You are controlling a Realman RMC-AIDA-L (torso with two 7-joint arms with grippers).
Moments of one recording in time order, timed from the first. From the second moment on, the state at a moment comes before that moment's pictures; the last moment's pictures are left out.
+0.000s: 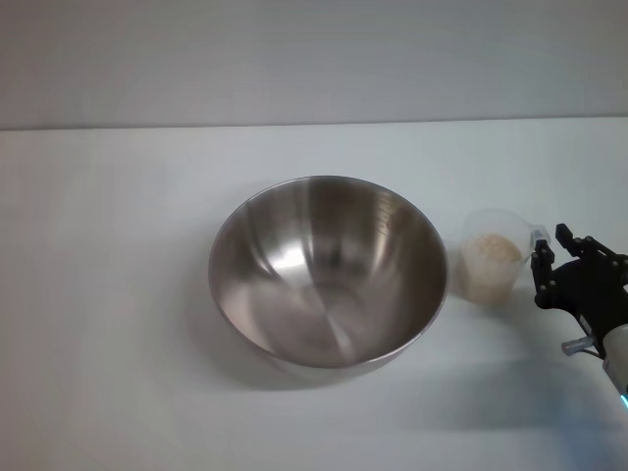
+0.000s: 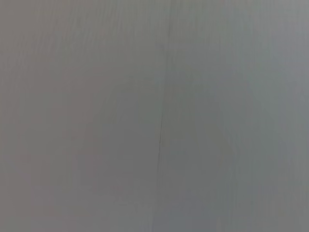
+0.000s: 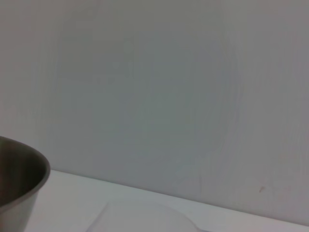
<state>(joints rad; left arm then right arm) -0.22 -2.04 -1.47 -0.46 2.89 1.28 -0.28 0.37 2.09 0.43 0.27 -1.91 -1.08 -0.16</state>
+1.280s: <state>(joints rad) -0.21 -2.05 -1.47 -0.46 2.89 1.31 -0.28 0.36 2.09 0.44 0.25 -1.91 -1.16 -0.15</state>
